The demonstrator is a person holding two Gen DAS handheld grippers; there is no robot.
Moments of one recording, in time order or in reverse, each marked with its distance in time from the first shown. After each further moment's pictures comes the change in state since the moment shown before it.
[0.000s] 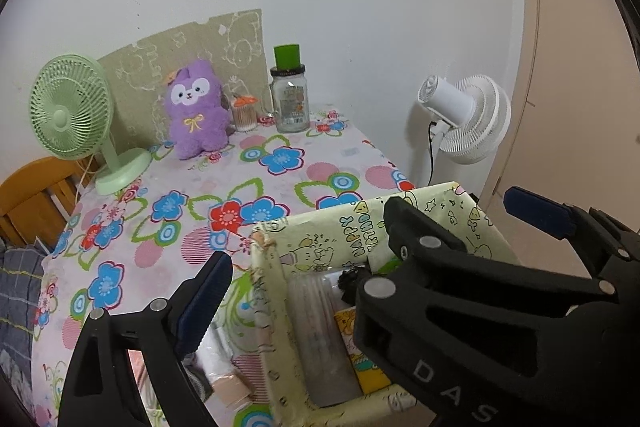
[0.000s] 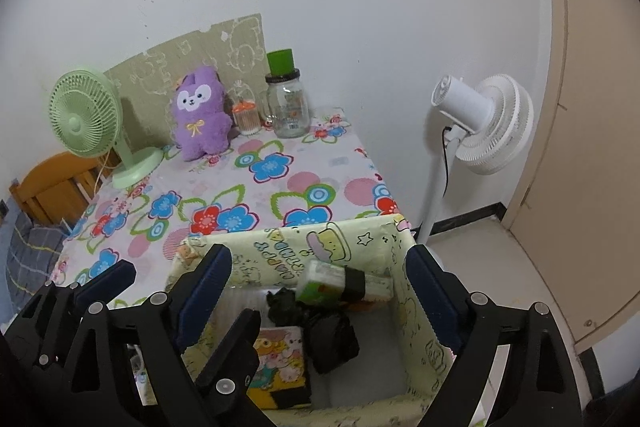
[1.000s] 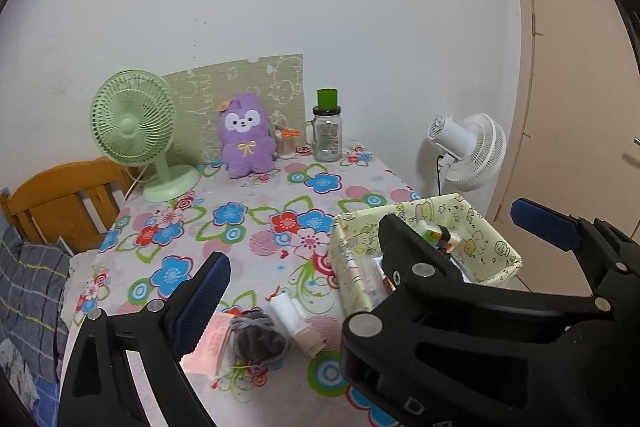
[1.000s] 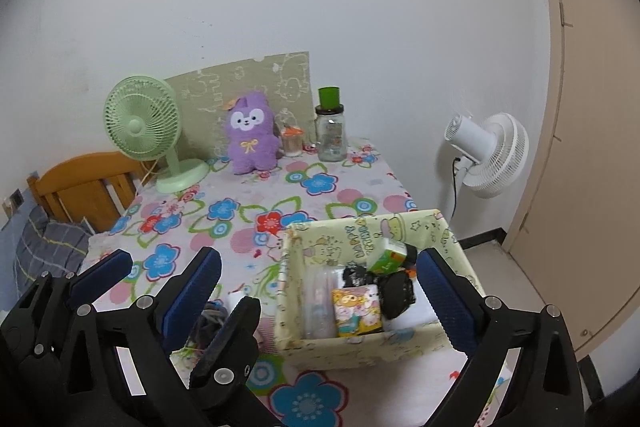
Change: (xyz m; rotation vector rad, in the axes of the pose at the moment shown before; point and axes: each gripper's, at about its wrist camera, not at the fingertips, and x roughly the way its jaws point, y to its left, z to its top) left arm -0.103 0.063 -0.034 -0.032 -0.132 0.022; right arm -0.096 0.088 -0.031 -0.053 -0.112 0.018
